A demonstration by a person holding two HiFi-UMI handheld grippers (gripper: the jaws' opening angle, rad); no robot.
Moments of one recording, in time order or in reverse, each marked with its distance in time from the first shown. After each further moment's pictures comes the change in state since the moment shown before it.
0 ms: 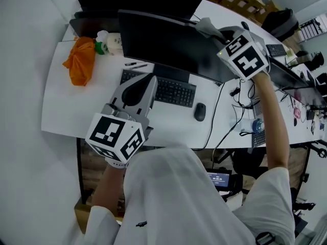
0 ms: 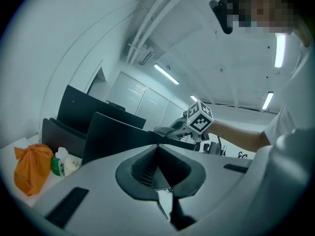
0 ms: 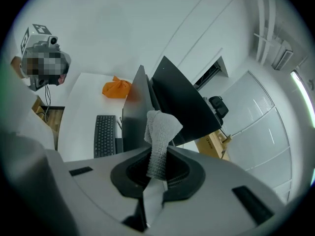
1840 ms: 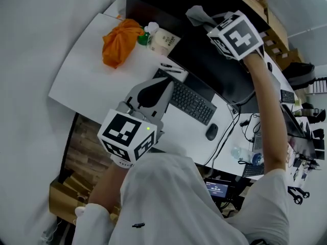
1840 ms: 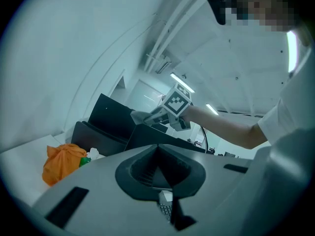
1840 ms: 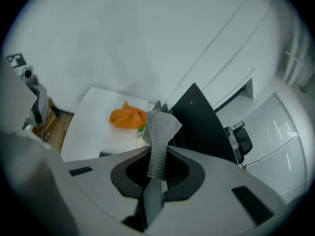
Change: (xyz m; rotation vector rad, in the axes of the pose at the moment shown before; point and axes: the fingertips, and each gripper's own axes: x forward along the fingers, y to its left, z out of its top) left arm -0.086 0.087 0.008 -0.091 -0.088 0.163; right arm 0.072 0.067 0.245 -0.206 -0.111 0.146
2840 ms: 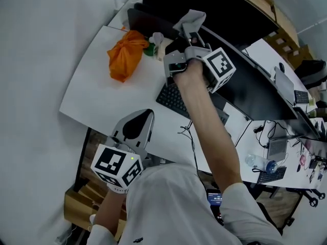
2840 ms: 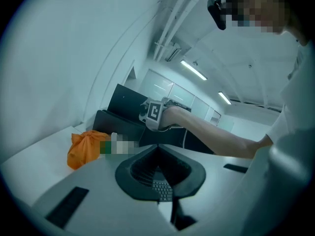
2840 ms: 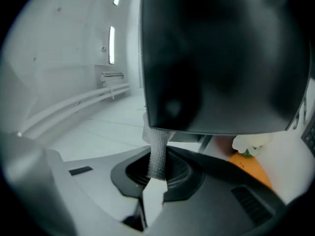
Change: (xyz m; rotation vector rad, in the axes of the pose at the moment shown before) left arm -0.044 0.042 -0.046 -0.013 0.147 0.150; right arm 0.043 0.004 0.033 2.088 -1.249 0.383
